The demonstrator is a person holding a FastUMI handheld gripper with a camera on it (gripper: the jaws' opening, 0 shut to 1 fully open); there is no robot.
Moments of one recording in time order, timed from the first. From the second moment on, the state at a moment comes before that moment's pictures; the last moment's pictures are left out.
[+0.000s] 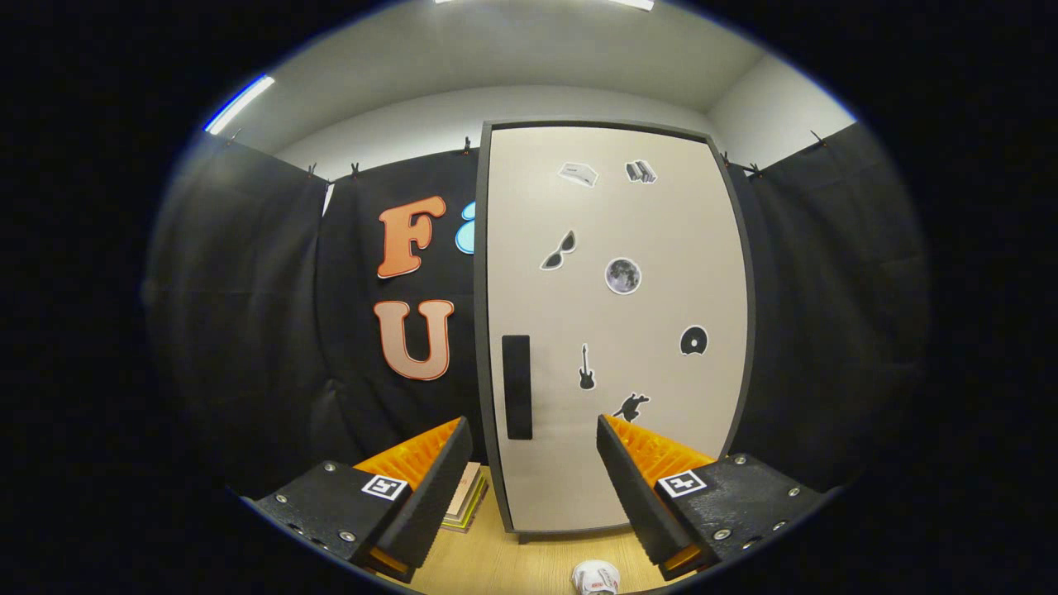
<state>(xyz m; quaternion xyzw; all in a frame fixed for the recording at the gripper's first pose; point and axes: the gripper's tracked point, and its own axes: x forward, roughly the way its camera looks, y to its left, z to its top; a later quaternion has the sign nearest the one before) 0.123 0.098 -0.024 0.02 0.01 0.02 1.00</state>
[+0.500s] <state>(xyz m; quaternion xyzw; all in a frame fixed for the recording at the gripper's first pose) 0.217 0.114 -0.049 0.02 0.03 0.01 1.00</state>
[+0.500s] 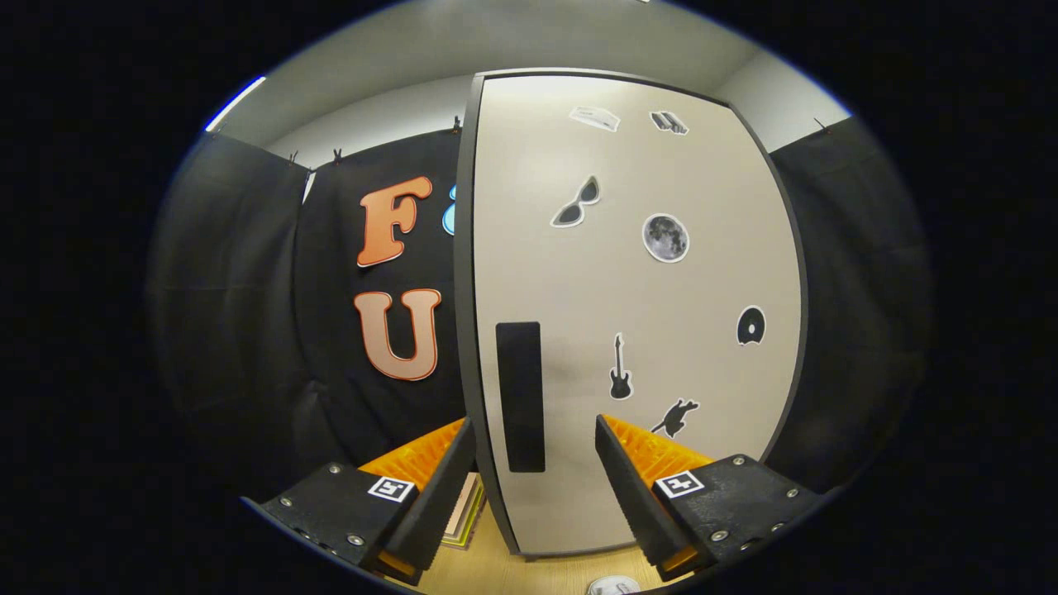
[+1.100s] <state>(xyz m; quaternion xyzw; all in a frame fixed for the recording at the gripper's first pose) 0.266 0.125 -0.058 -0.02 0.03 0.00 1.00</state>
